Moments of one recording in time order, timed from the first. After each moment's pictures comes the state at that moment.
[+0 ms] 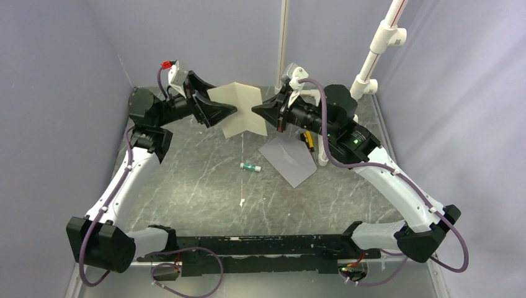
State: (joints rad) left arm -0.22 1.20 1.14 0.45 0.98 -0.53; right arm 0.74 1.24 1.46 -0.19 -0.40 -0.03
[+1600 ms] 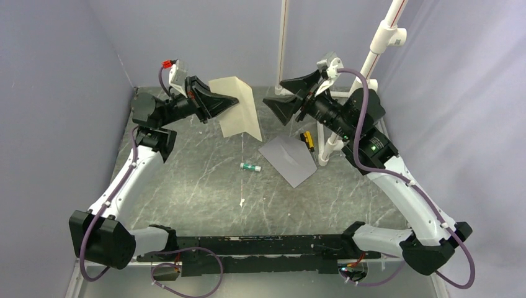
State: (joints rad) left arm -0.26 1.22 1.12 0.63 0.98 -0.65; right arm 0.66 1.13 1.40 -0.05 -0.30 0.15
